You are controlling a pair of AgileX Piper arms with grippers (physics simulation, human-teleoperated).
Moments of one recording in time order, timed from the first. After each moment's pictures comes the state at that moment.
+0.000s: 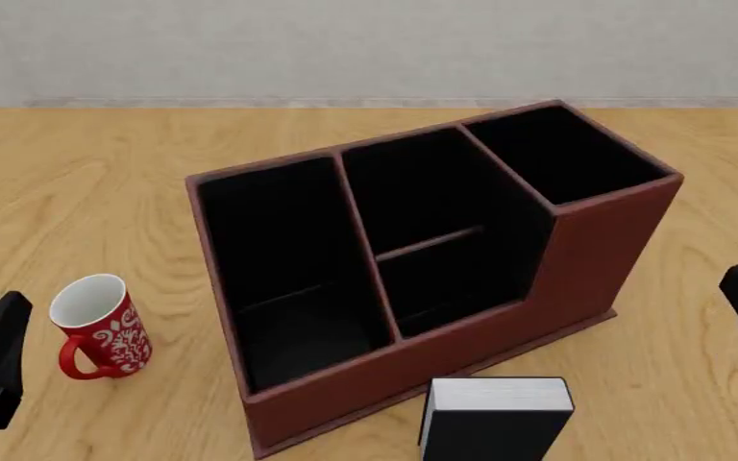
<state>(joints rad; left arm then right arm) 0.00 0.01 0.00 0.00 0.00 0.24 0.09 -0.35 0.36 -0.21</state>
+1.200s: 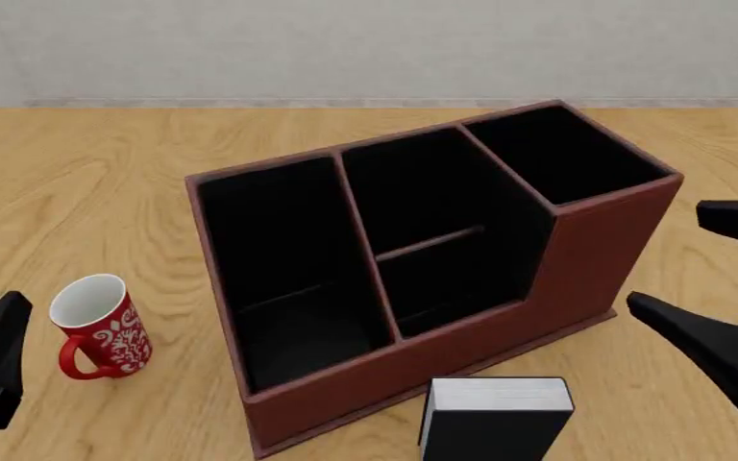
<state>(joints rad) 0.00 0.01 0.00 0.00 0.00 0.57 0.42 -0.60 0.60 -0.48</state>
